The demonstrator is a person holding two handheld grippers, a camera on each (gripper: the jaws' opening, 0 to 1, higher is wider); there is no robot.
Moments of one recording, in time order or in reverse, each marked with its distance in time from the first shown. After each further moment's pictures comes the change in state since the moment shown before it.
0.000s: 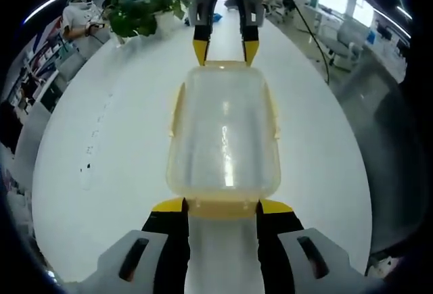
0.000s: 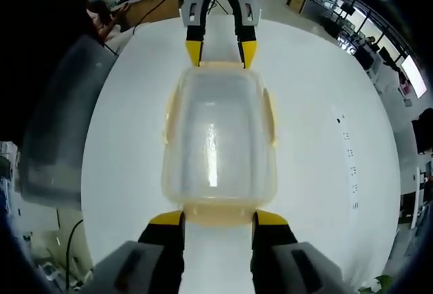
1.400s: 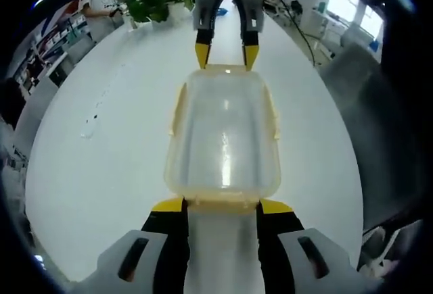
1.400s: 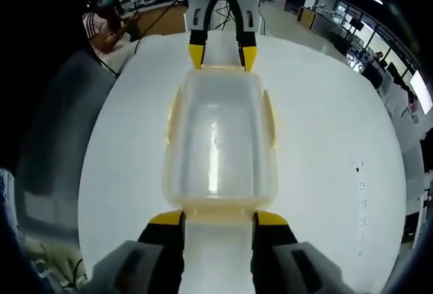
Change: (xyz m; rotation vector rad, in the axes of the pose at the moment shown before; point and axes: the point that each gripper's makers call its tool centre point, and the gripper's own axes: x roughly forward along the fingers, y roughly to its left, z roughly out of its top) left arm -0.052 -0.021 -0.085 -0.086 -0.003 0.005; right arm 0.036 0.012 0.091 -0.065 -0.102 0.039
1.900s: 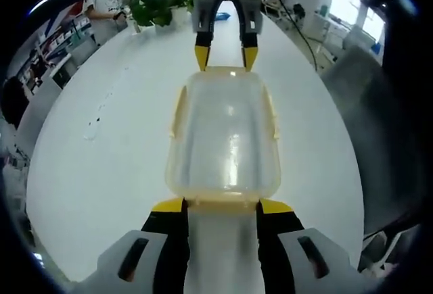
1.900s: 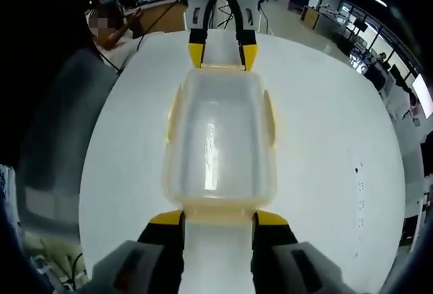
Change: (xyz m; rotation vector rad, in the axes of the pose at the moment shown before) left arm 0.004 -0.001 0.007 0.005 -0.011 0.016; right arm -0.003 0.000 -0.006 -0.015 0.021 0.008
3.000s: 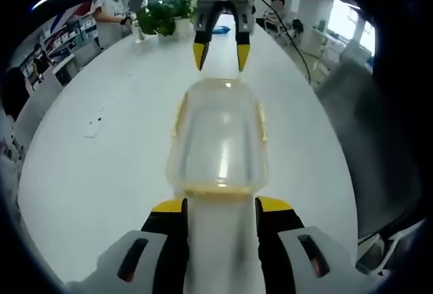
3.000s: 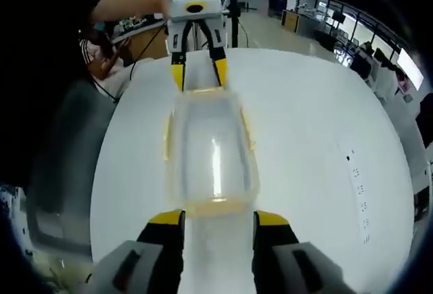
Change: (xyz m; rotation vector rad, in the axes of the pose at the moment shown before) left arm -0.018 -0.006 -0.001 -0.055 -0.140 -0.021; right arm -0.034 -0.014 0.011 0.176 -0.205 -0.016
